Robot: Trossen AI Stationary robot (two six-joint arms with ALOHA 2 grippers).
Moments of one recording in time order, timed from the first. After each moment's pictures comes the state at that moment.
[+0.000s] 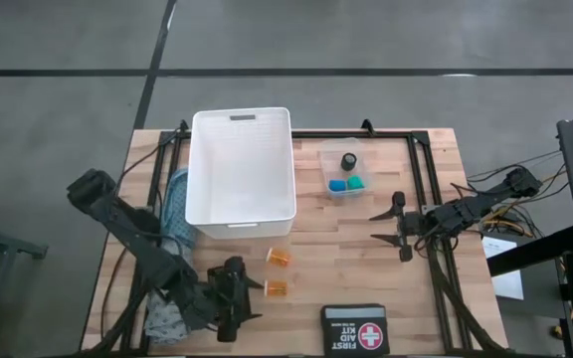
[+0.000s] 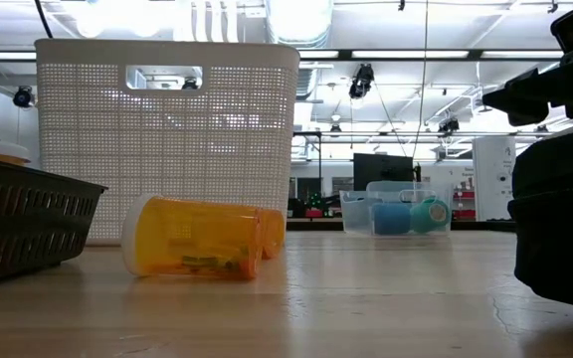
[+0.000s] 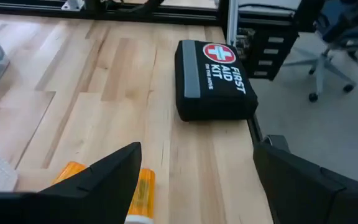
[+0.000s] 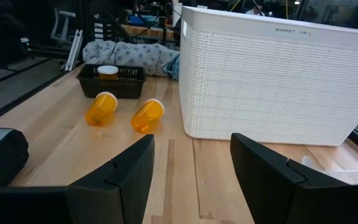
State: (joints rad) left arm -0.76 1.54 1.10 -0.22 -0.57 -0.51; right arm 0.44 0.17 0.03 0.00 0.42 -0.01
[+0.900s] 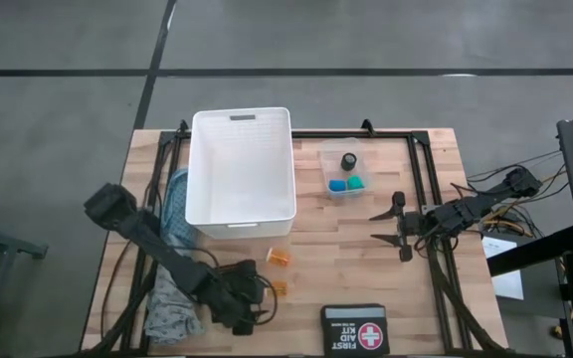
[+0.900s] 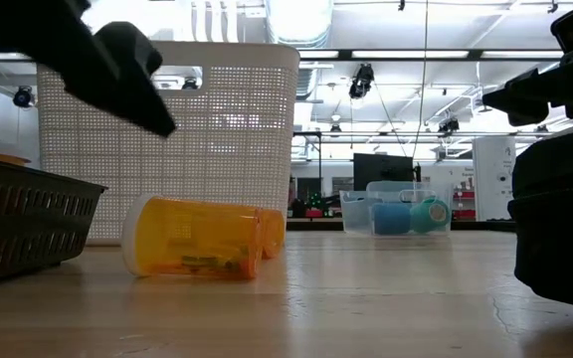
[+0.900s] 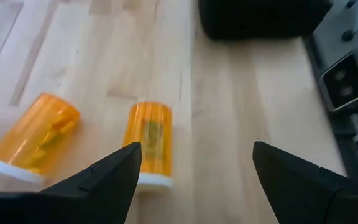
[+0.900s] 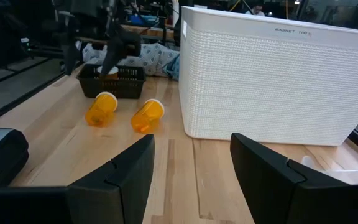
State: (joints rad) left arm -0.68 1.74 1.02 -0.17 -0.41 -0.54; right arm 0.44 0.17 0.03 0.00 0.42 -0.01
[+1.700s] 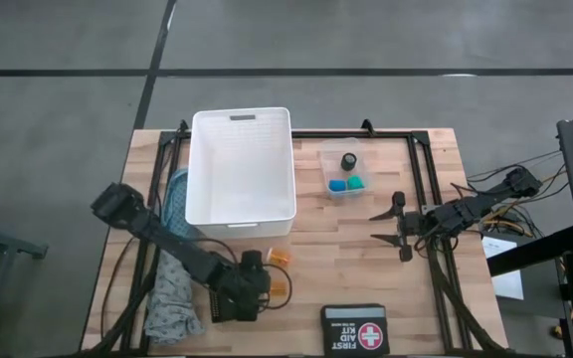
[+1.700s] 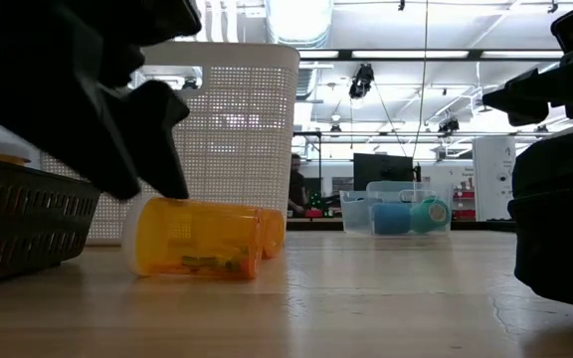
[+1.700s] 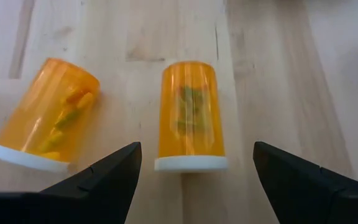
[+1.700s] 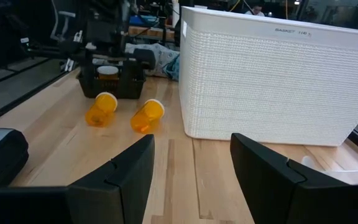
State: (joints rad) left arm -0.56 1.78 1.01 -0.24 -0.27 -0.44; right arm 0.44 0.17 0.03 0.00 0.42 -0.01
